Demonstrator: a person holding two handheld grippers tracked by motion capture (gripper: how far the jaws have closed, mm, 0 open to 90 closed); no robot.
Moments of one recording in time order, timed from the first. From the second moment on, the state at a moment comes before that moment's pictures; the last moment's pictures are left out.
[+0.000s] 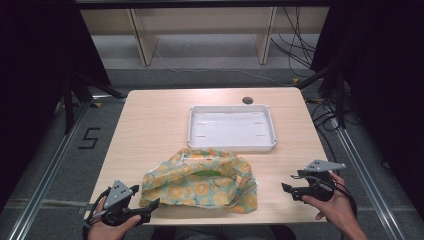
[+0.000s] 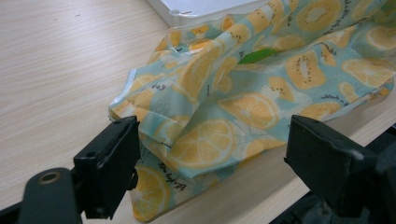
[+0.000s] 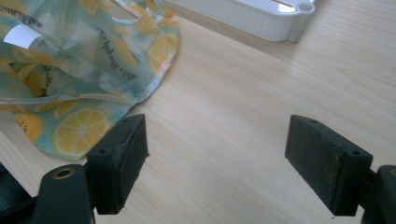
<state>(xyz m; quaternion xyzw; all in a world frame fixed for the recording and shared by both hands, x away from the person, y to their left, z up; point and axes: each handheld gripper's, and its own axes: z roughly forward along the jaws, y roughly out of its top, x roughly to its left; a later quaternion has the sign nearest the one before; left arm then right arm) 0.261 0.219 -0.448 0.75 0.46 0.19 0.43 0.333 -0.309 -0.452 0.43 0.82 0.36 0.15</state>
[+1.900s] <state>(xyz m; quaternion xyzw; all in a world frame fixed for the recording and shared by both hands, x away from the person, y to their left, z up) 0.261 0.222 -0.447 0.75 0.46 0.20 0.42 0.356 -0.202 -0.456 0.27 0.88 0.38 0.12</state>
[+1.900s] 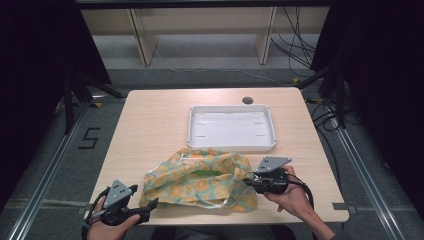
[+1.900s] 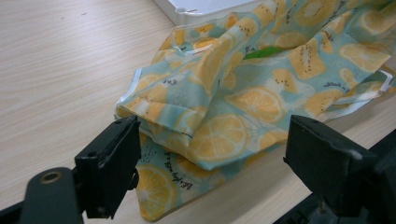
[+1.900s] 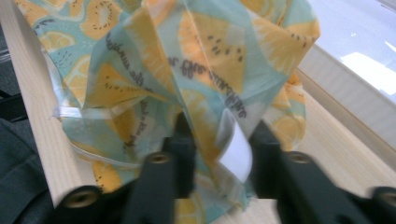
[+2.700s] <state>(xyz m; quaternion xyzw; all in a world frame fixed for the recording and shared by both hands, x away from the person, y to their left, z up) 0.261 0.221 -0.448 0.76 0.46 0.19 0.42 0.357 -0.283 -0.444 0.30 0.87 0.37 0.13</state>
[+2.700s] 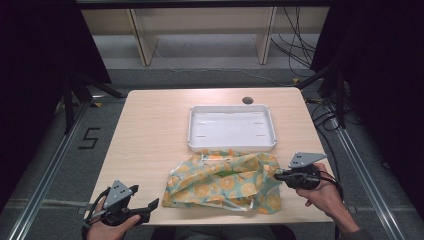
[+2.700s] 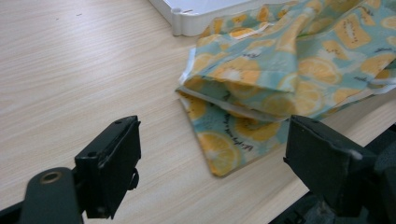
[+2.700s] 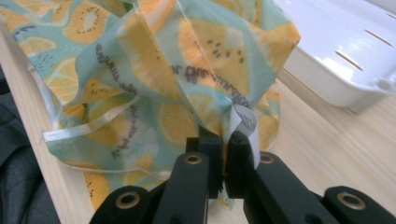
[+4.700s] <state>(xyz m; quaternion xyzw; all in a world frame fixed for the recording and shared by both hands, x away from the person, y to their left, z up) 0.408 0.068 -0.414 0.88 0.27 0.16 0.36 0.371 -0.170 -0.454 0.16 0.94 0.29 0.02</state>
